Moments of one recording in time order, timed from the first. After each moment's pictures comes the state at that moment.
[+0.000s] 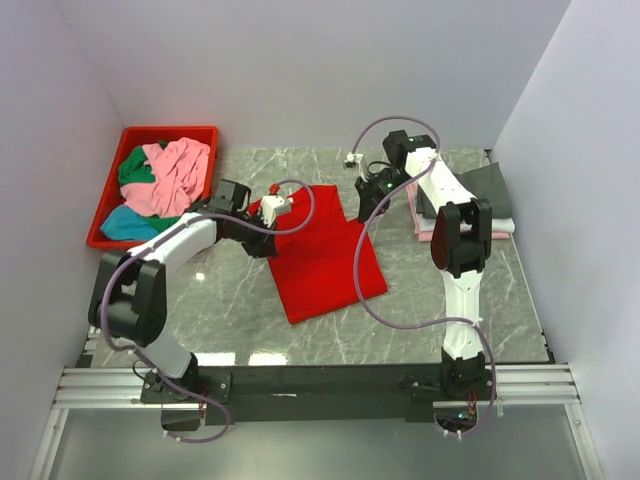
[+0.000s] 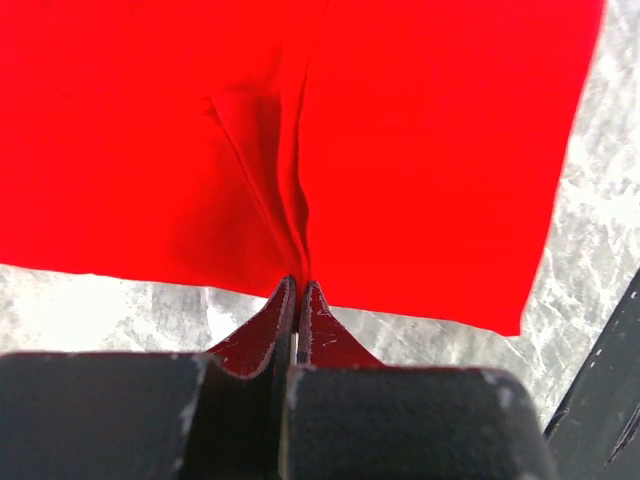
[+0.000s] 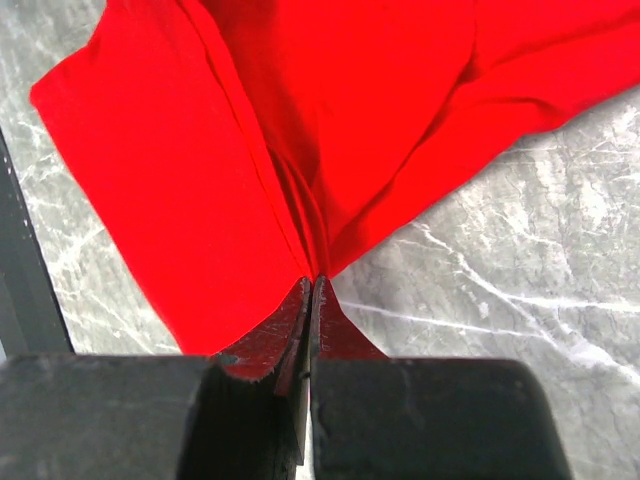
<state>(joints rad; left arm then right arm) -0.31 1.60 1.09 -0.51 0.62 0.41 0.22 2.24 2.06 -1.29 -0.78 -0.86</state>
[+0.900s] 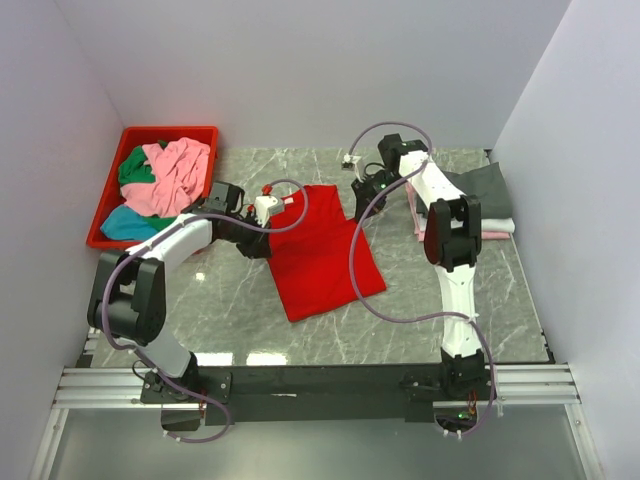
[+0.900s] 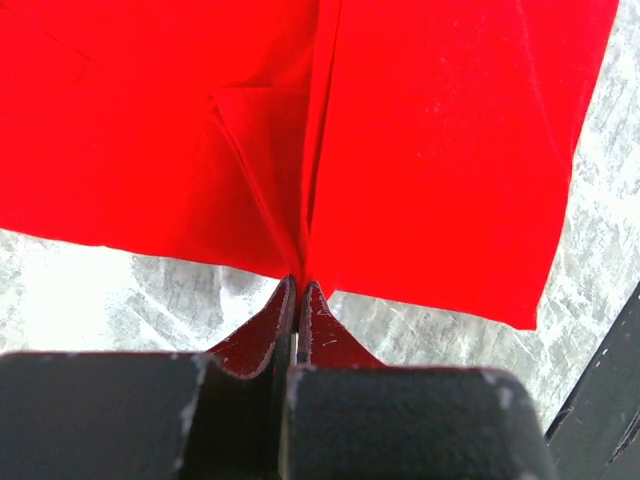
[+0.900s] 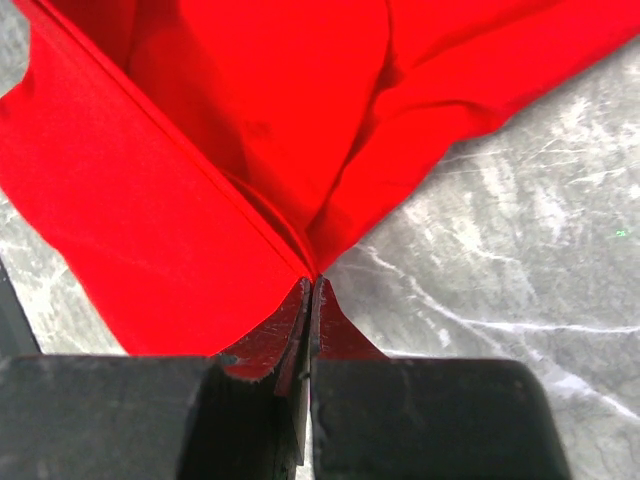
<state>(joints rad) -0.27 1.61 1.06 -0.50 0.63 0.40 0.22 2.36 2.12 -1.20 -0.75 -0.74</state>
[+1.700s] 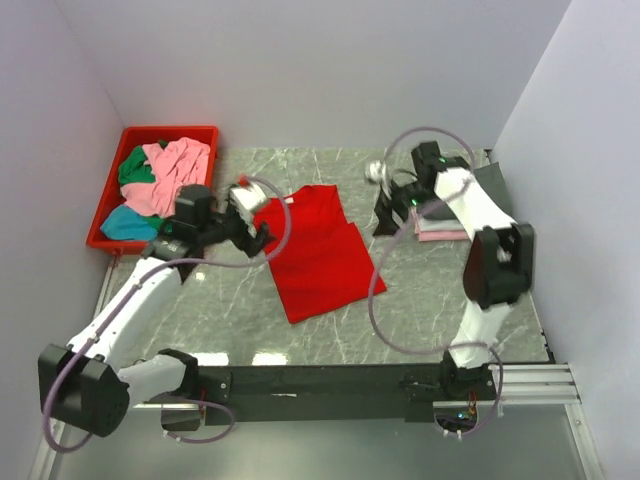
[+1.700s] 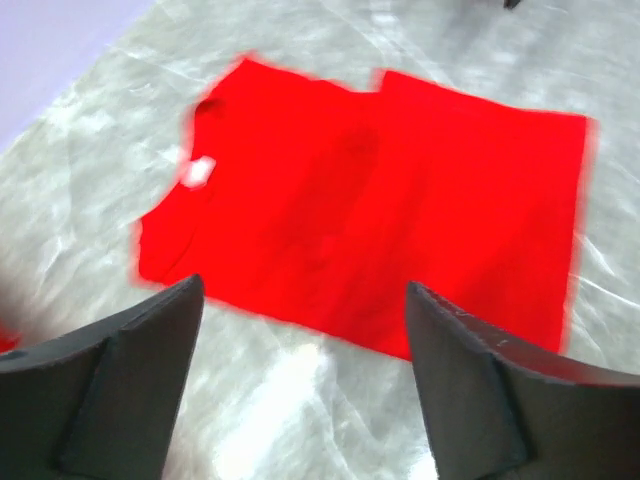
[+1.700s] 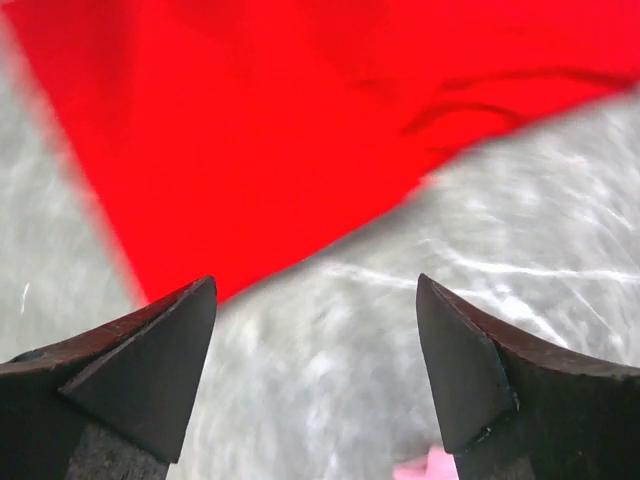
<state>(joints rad) -0.28 1.12 0.91 -0.22 0.53 0.34 0.16 1.94 1.65 -0.98 -0.81 -0.99</state>
